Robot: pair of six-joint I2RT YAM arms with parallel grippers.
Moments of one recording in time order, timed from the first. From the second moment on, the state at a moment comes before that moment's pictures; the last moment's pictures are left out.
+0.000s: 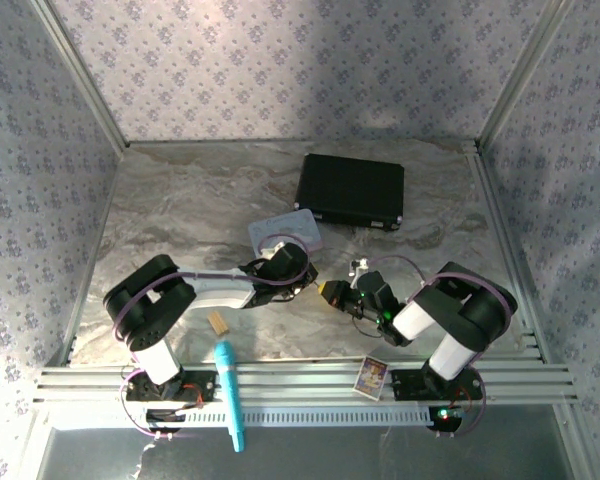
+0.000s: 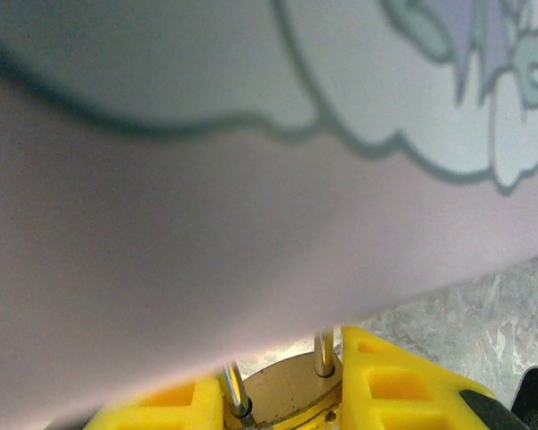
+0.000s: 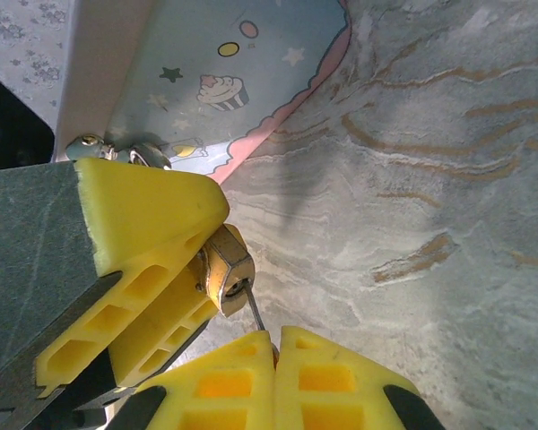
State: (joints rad) left arm -0.94 1.70 0.78 0.14 -0.07 -1.41; right arm 0.75 1.65 0.20 1.01 -0.15 1.11
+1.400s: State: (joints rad) left arm -0.98 1.70 0.81 0.10 -0.02 -1.43; right arm 0.56 1.68 0.30 0.86 -0.43 1.01
